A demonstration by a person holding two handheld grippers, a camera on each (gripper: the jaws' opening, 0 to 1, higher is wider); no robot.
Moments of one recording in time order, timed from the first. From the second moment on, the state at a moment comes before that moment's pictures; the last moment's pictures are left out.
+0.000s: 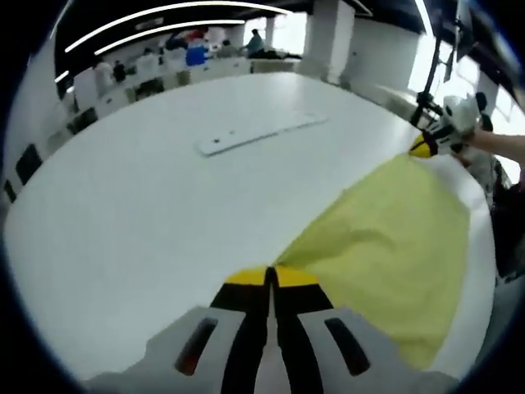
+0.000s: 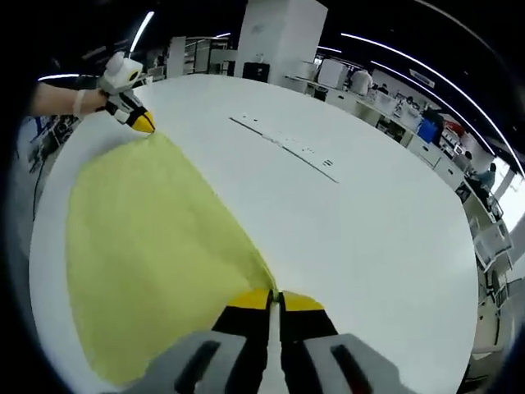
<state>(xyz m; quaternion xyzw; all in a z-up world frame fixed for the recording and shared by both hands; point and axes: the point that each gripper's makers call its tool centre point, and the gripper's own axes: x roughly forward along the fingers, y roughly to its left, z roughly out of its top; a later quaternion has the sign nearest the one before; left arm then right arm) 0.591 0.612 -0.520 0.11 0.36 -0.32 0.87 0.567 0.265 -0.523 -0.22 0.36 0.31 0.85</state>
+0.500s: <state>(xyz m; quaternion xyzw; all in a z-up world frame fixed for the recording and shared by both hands) 0.587 0.602 -0.503 0.12 0.29 -0.37 0.88 0.563 0.278 -0.511 -0.11 0.33 0.32 0.88</state>
